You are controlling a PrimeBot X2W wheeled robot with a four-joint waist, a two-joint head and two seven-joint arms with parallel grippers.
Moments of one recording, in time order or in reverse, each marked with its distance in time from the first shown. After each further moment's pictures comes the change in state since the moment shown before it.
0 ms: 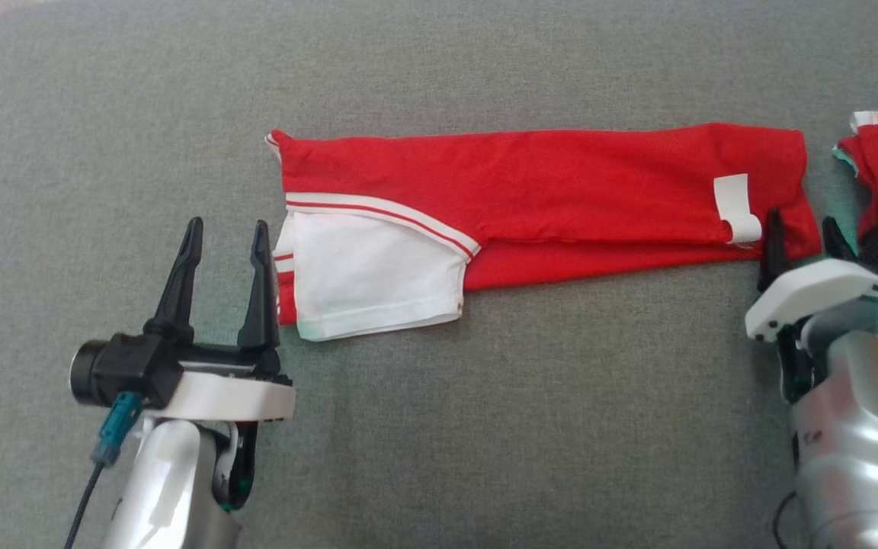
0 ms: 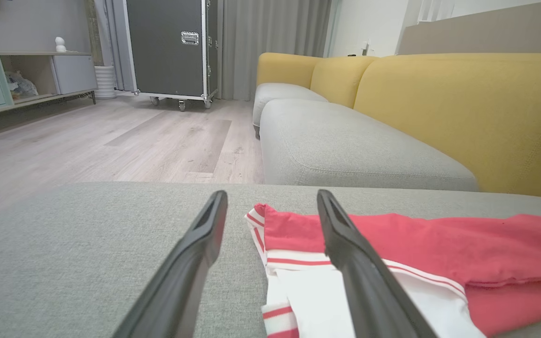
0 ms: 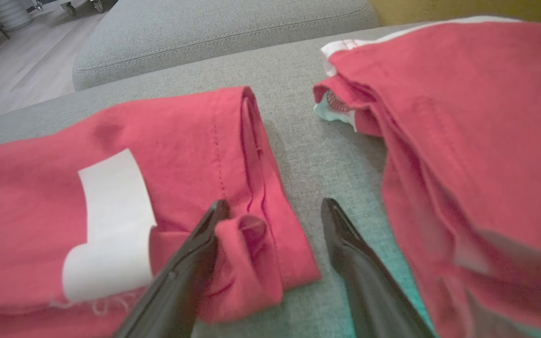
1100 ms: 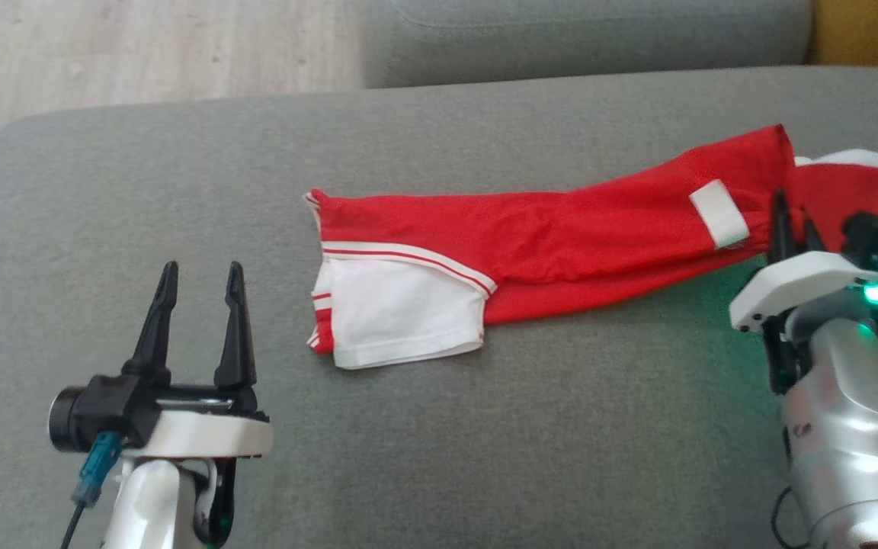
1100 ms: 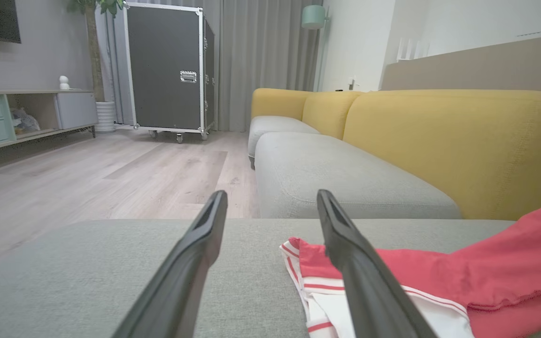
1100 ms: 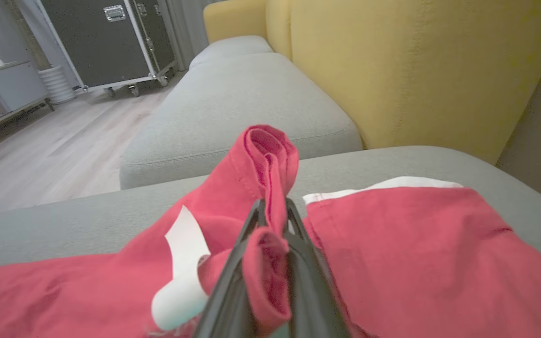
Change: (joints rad) left arm 0.084 -0.009 0.080 -0.010 0.040 -0.025 0.000; right arm -0.044 -0.023 0.102 0.069 0.030 0.000 -0.115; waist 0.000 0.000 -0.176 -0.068
